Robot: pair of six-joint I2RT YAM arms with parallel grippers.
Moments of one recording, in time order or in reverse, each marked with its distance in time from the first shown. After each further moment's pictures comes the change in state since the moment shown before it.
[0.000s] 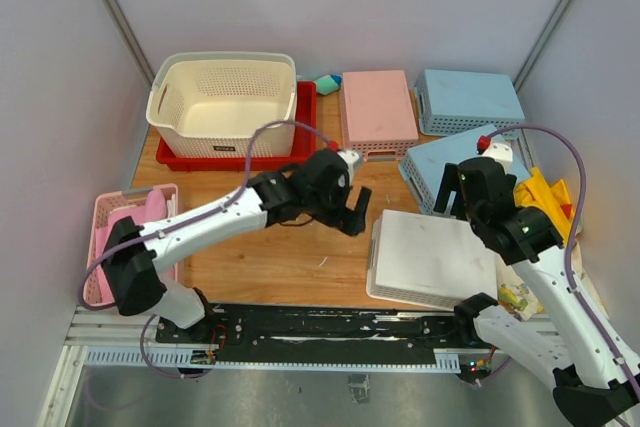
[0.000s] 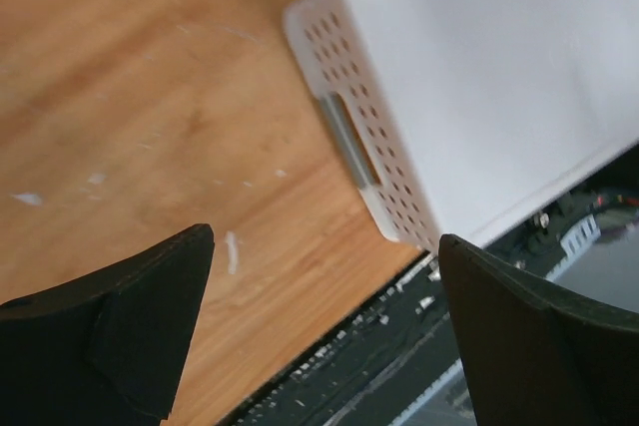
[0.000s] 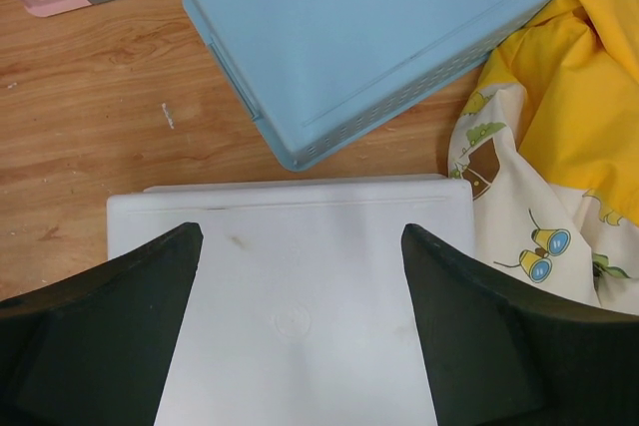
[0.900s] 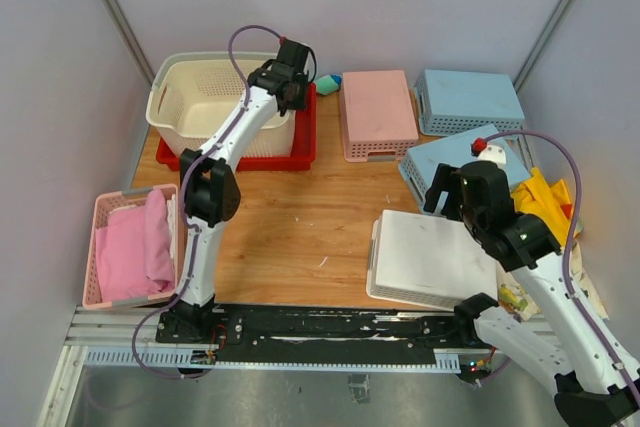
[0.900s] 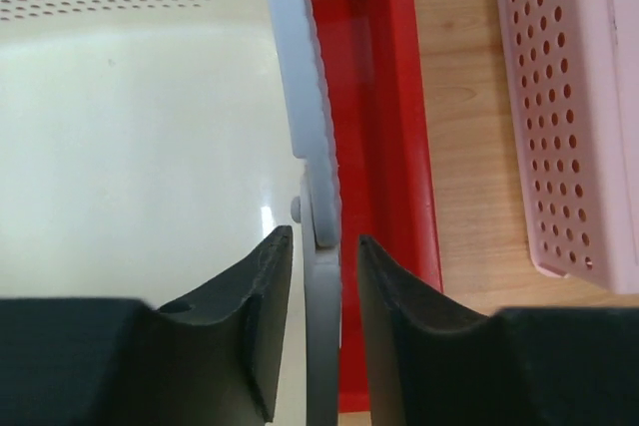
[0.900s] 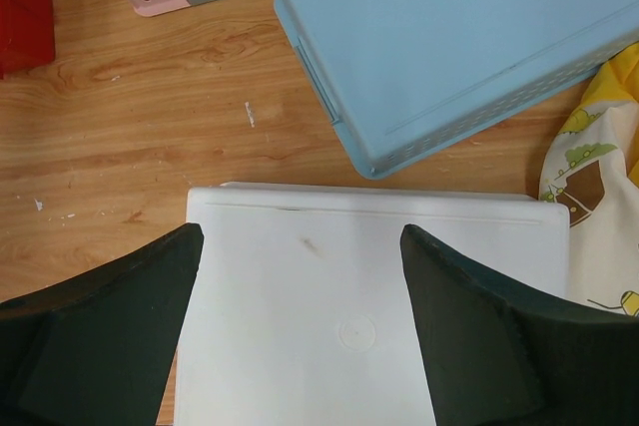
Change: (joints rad) left arm 0.595 0.758 1.056 -0.252 -0.303 0.290; right arm 0.000 -0.043 -0.071 0.141 -0.144 0.021
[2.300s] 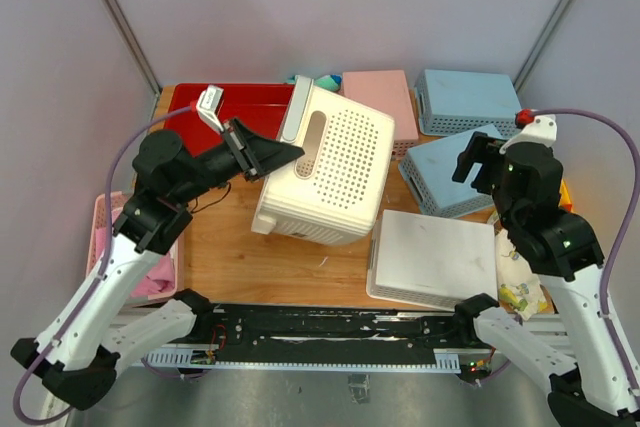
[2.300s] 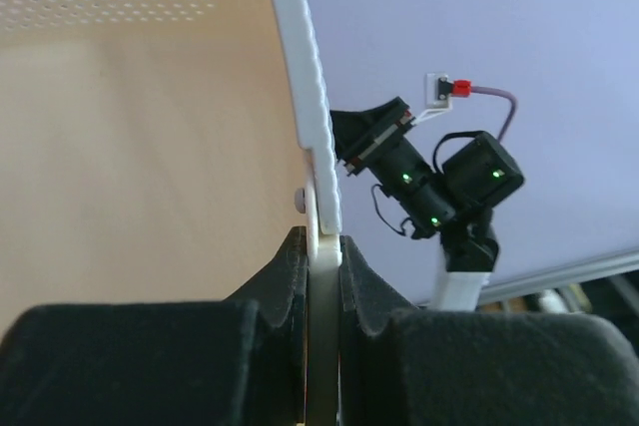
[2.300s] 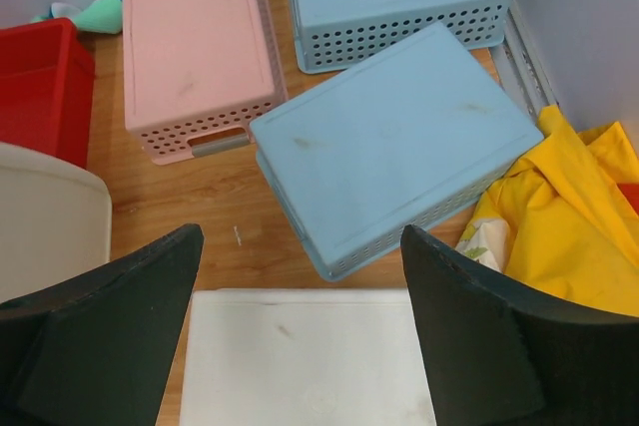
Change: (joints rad) left arm -0.119 -1.317 -1.052 0.569 0.706 -0.865; right arm -0.053 0.023 0.268 0.002 0.117 -0.159
